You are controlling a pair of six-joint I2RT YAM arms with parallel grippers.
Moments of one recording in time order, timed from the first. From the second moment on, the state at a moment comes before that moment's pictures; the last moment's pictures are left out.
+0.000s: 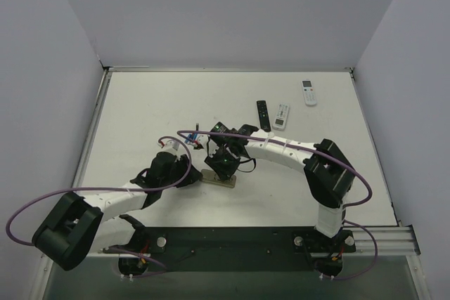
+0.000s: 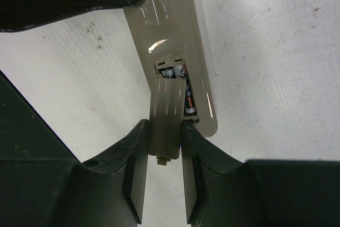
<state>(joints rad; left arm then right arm) -0.57 1.18 0.27 0.25 0.07 -0.81 0.92 1.83 1.31 -0.70 -0.20 -0.12</state>
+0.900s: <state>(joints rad) -0.57 1.22 0.27 0.31 0.10 -0.84 0.95 1.88 1.32 -0.69 -0.15 -0.16</state>
